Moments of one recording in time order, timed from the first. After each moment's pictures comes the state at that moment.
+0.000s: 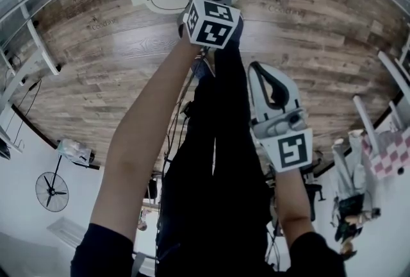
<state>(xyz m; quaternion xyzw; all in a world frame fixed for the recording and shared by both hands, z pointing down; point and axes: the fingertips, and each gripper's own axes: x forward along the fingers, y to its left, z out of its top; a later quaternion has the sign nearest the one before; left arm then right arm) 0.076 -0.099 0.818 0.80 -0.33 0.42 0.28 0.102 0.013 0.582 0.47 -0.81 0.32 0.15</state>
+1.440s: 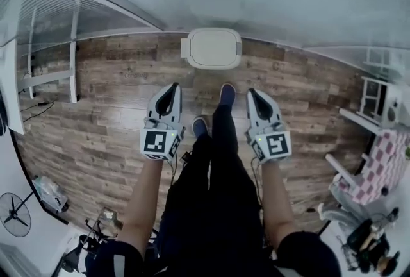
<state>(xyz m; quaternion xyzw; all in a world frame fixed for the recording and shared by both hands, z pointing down) -0.124 -0.008 0.421 0.82 -0.52 0.13 0.18 0.080 0.010 0.425 0.49 -0.84 0.18 0.11</state>
